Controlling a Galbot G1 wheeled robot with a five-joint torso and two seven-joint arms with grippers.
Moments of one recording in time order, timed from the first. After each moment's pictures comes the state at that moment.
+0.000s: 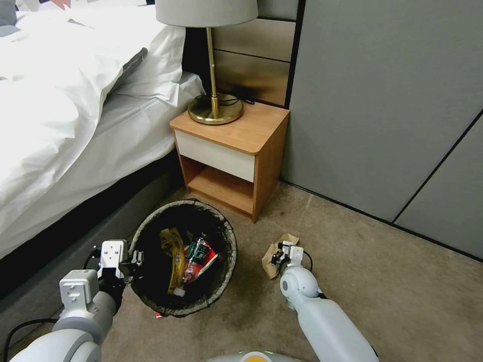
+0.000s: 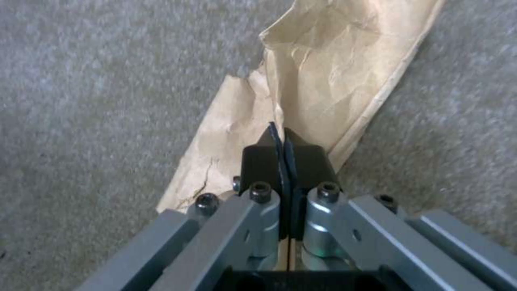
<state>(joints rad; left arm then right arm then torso) 1.79 -1.43 -0.79 -2.50 -0.22 0.69 0.02 -1.03 1.43 0.11 1.25 0.61 -0.35 0.41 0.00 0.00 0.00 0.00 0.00</state>
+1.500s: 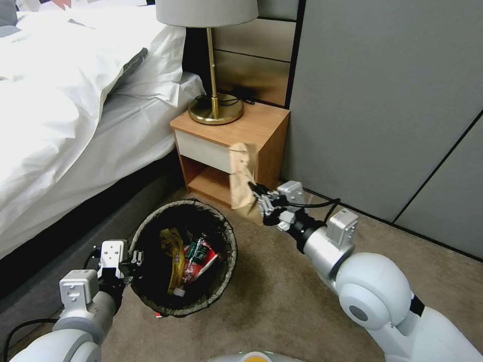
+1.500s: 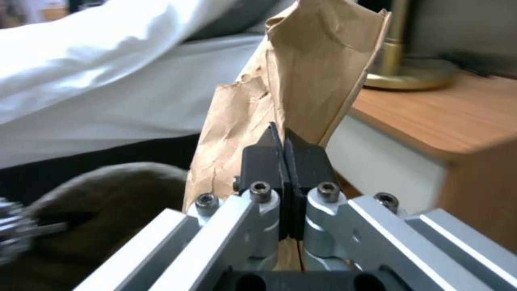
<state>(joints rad) 1.79 -1.43 -0.79 -2.50 -0.22 0.69 0.02 -1.07 1.02 0.01 2.36 0.60 -0.47 0.10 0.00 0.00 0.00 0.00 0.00</state>
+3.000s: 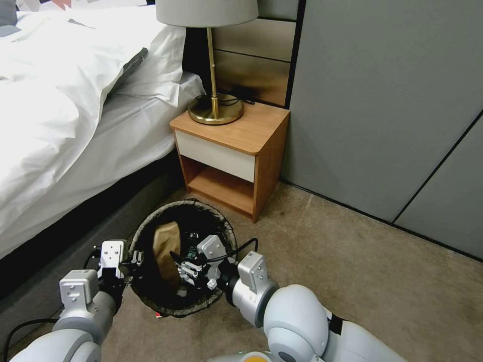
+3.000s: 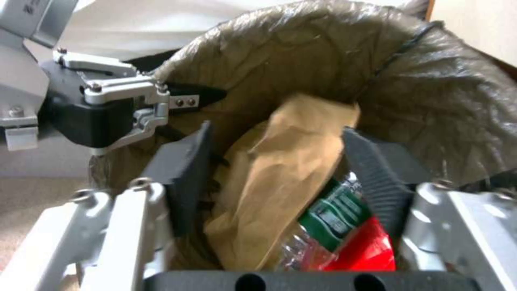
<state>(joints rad) 1.79 -1.43 -0.79 -2.50 -0.22 0.69 0.02 -1.04 1.17 -0.37 2.25 0.54 -0.61 0.26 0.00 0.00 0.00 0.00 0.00</state>
